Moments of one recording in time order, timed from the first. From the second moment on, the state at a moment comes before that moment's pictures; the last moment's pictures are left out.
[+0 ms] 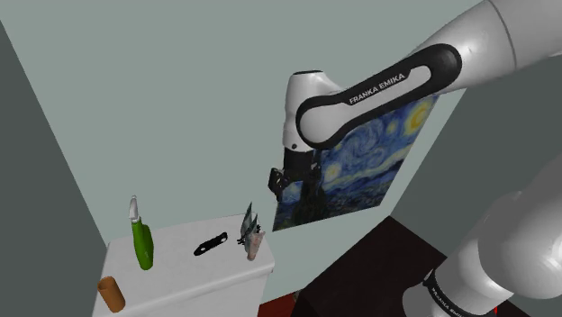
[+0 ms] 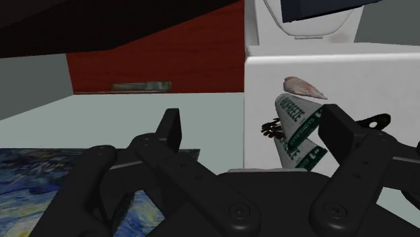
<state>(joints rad) 0.05 -0.07 0.31 -2.41 0.11 2.20 0.58</state>
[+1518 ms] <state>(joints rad) 0.14 0.45 0.31 -2.20 0.04 2.48 0.75</state>
